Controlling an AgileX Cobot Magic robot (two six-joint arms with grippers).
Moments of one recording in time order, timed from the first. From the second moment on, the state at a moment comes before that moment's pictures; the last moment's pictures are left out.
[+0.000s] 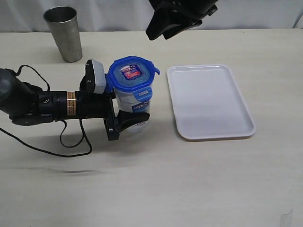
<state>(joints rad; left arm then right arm) -0.30 2.18 -0.86 1.13 -1.17 -0.26 0.33 1.91 -1.79 0.57 1.21 -0.37</state>
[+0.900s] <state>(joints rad) -0.30 2.18 -0.86 1.15 -1.16 -0.26 0.33 1.90 -1.54 0.73 1.21 -0.49</state>
